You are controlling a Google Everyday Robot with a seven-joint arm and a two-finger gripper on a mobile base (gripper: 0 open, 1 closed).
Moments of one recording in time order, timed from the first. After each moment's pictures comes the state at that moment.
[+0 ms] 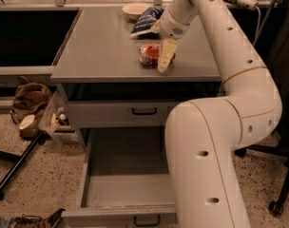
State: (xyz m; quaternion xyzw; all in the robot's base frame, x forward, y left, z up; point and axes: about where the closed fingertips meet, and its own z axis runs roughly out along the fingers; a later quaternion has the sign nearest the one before) arm 0.774 -0.065 0.855 -0.73 0.63 0.07 0.24
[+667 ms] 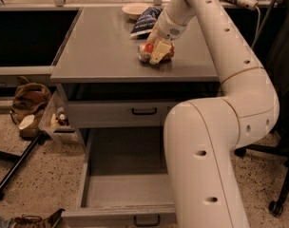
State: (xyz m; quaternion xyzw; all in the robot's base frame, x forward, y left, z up) arm 0.786 -0.057 0.852 -0.73 0.63 0.06 0.26
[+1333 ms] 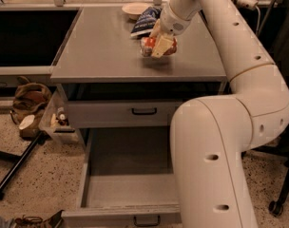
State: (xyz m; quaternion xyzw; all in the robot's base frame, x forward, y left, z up) arm 0.777 -0.059 0.874 -0.72 0.63 0.06 0.27
